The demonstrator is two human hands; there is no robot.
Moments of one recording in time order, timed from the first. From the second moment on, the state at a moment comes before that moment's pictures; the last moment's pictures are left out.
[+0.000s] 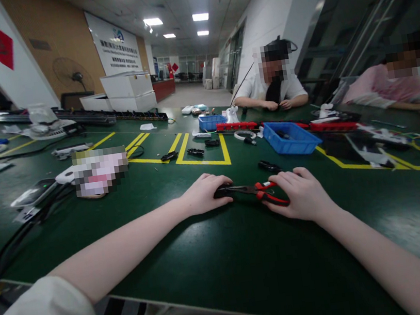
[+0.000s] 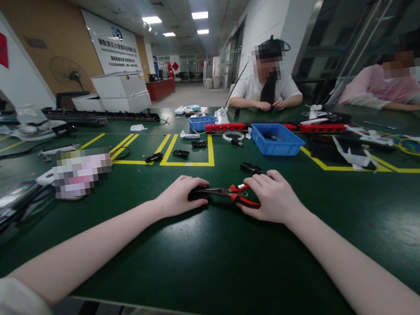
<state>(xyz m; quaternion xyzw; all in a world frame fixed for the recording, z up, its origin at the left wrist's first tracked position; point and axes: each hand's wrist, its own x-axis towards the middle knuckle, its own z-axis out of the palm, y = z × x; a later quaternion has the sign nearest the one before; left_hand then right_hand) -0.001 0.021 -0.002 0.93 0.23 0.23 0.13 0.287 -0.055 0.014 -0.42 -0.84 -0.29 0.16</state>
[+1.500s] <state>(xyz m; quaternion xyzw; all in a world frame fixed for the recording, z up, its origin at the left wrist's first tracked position) -0.003 0.024 0.004 0.92 0.20 0.26 0.22 0.286 -0.052 0.014 -0.43 -0.85 -0.25 0.14</state>
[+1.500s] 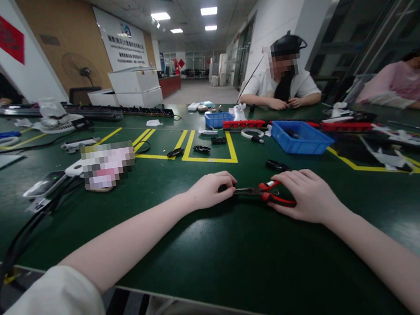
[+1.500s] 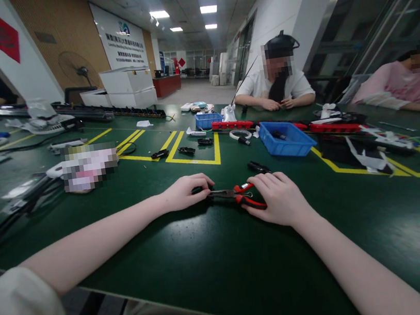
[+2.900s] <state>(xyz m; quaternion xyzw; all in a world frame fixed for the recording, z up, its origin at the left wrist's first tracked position) -0.005 0.028 0.002 0.91 0.16 0.27 0.27 0.296 -0.054 0.016 -0.50 -0.86 -0.09 0.10</state>
